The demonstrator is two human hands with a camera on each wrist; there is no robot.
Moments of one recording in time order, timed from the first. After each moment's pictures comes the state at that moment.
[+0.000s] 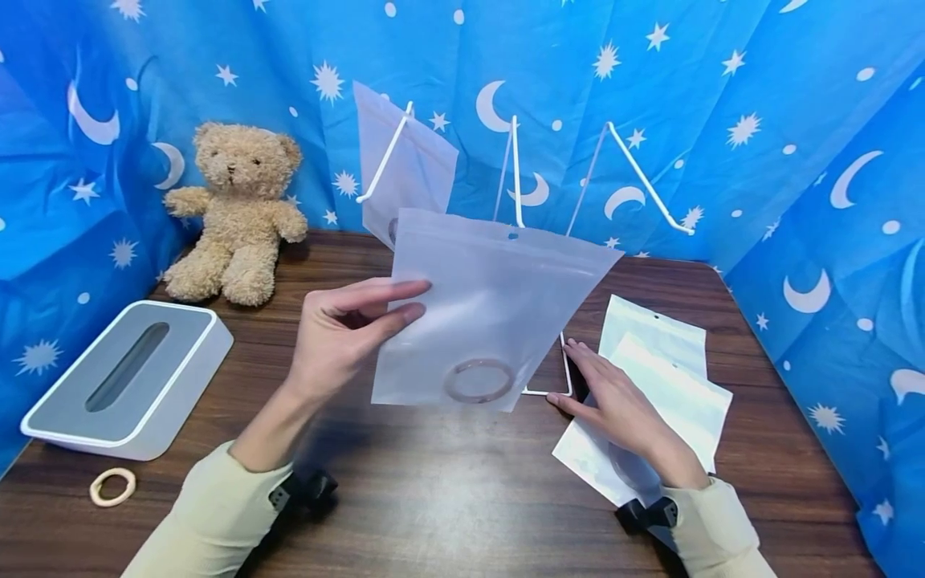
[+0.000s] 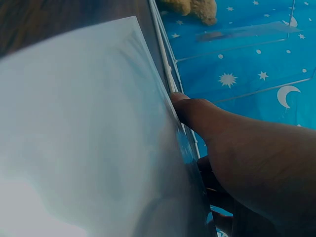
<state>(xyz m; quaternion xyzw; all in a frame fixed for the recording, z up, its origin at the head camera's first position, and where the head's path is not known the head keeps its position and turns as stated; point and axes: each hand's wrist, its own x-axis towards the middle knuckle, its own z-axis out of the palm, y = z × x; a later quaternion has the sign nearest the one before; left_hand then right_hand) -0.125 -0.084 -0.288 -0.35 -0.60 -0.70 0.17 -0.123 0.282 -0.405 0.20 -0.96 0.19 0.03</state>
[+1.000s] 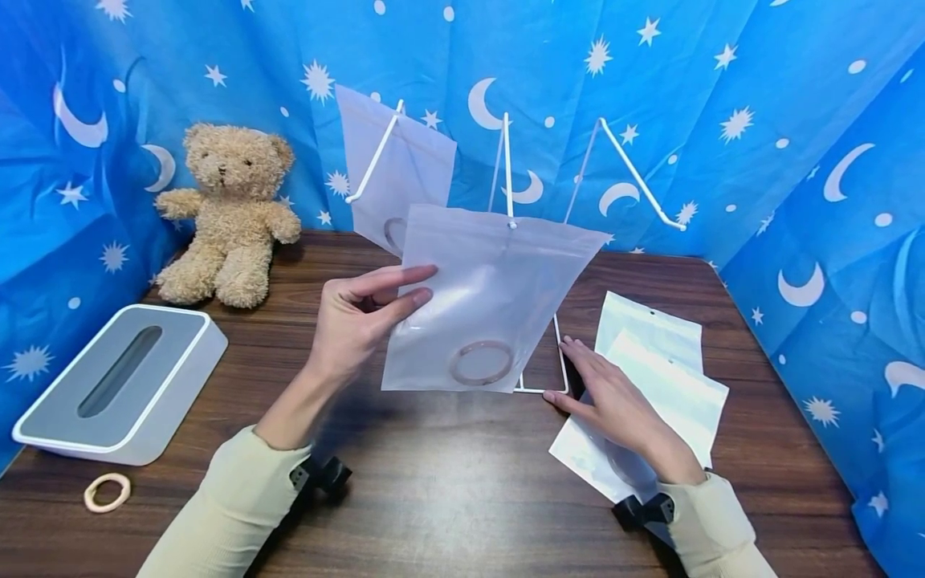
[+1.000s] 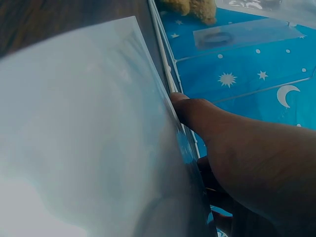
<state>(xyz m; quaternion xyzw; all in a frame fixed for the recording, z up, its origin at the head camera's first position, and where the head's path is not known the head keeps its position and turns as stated) -0.153 -0.068 -0.305 -0.31 -0.60 -0.72 0.15 -0.122 0.282 -0.405 0.20 -0.96 0.19 0.02</state>
